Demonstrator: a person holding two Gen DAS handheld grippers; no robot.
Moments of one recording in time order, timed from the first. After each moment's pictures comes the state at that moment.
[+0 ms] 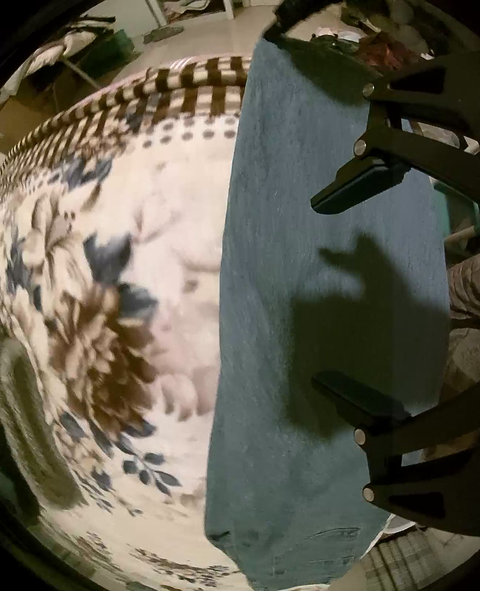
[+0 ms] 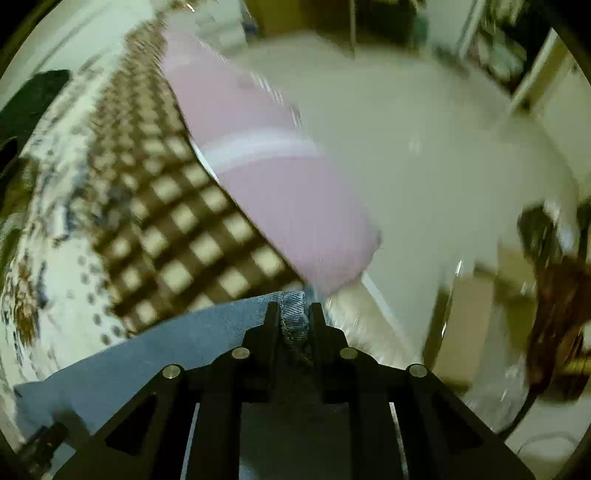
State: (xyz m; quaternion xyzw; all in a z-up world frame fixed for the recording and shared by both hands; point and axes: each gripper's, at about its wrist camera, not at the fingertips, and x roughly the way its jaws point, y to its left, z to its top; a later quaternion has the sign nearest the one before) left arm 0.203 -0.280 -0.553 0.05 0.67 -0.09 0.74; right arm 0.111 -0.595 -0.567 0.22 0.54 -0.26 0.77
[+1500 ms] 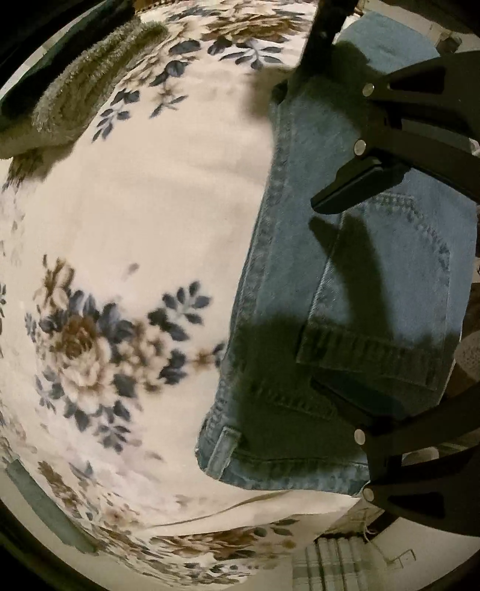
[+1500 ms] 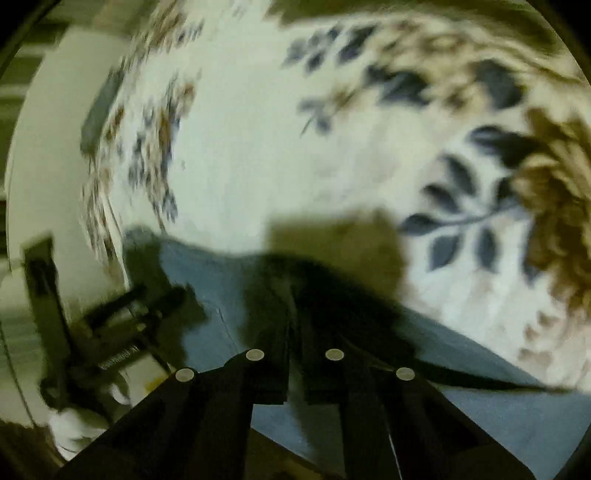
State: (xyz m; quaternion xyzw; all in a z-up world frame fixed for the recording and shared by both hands) left arm 0.303 0.113 -0.573 -0.06 0.67 0.07 0.74; right arm 0.329 -0.093 -0.564 0.15 0.71 0.21 0.66
